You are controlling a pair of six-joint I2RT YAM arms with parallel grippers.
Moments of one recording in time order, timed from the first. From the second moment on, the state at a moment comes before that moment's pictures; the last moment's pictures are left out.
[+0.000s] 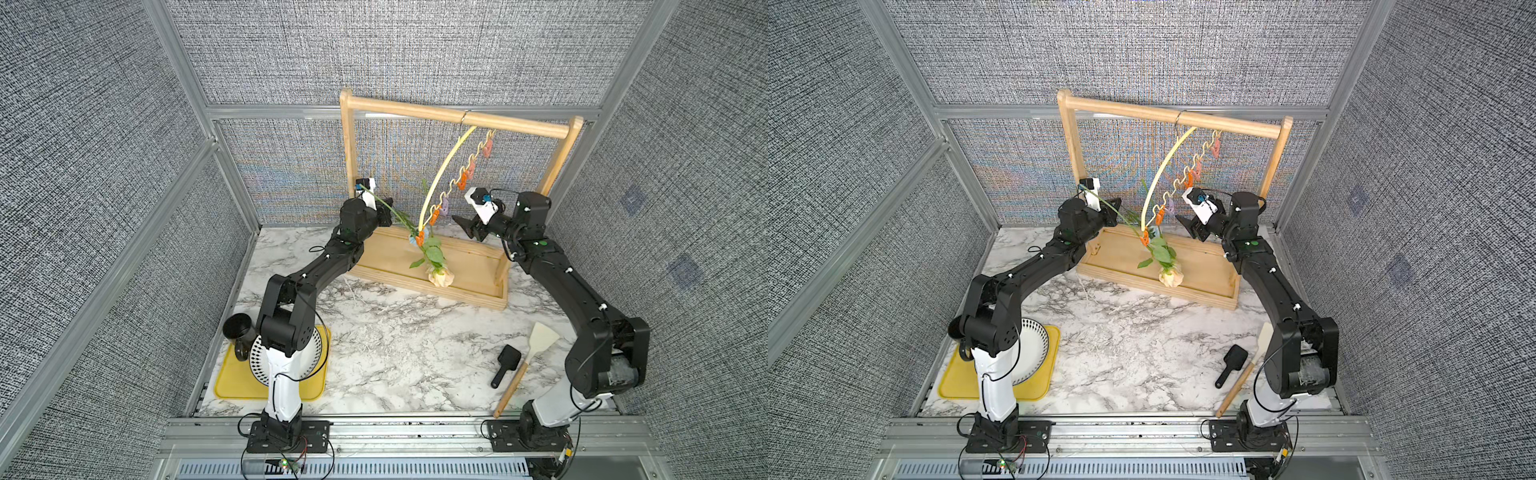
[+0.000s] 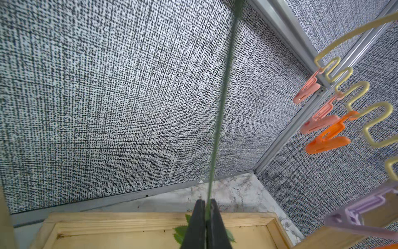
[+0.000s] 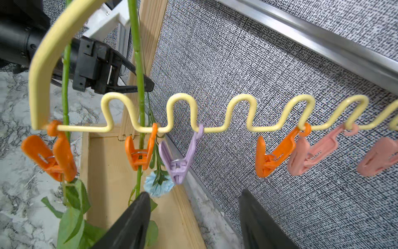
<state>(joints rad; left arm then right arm) -0.43 2.07 1.64 0.40 0.21 -0.45 0.12 1.65 1.44 0.02 -0.60 -0.55</state>
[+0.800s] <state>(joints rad) -0.49 2.28 1.89 0.40 0.26 -0.68 0.15 1.80 1.58 -0.03 -0.67 -0.58</state>
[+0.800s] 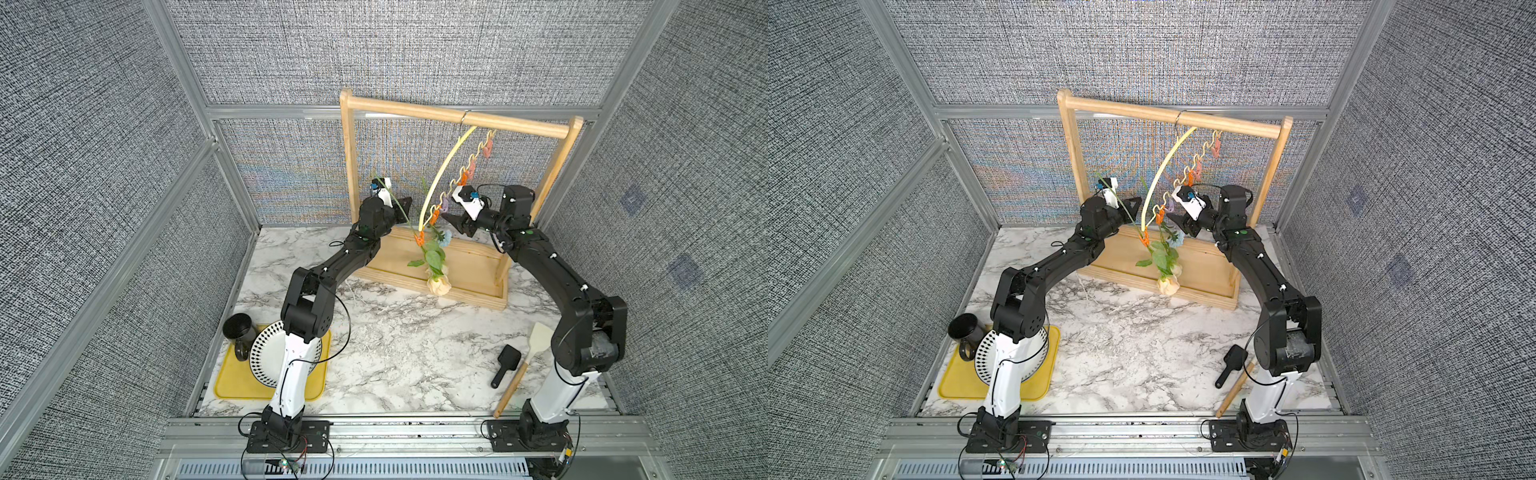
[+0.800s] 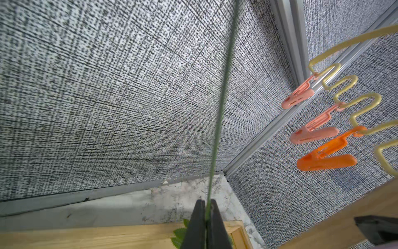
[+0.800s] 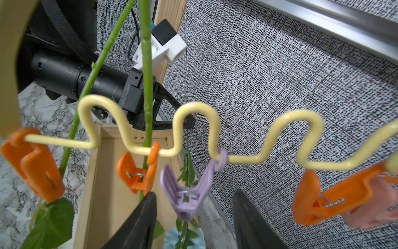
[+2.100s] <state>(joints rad) -0.51 2.31 1.97 0.37 0.32 -0.76 0.23 1.80 1.50 0.20 -0.47 -0.42</state>
